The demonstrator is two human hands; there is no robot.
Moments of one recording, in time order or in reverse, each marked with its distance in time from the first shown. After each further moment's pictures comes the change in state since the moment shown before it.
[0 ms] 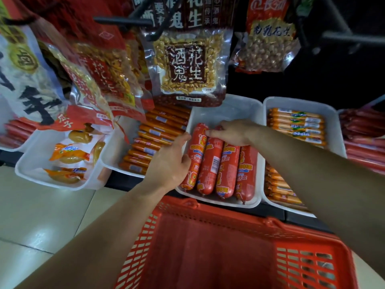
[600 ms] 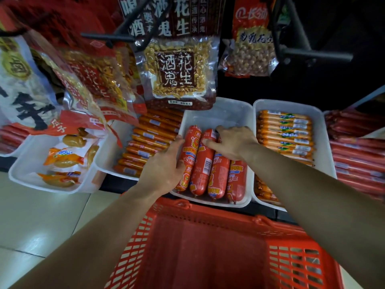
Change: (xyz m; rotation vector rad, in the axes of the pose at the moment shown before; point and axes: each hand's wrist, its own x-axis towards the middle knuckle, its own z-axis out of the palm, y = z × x) left_hand -0.003 0.004 -0.002 0.121 -0.032 0.031; right_hand -0.022 0.011 0.025 -0.198 0.251 -0.005
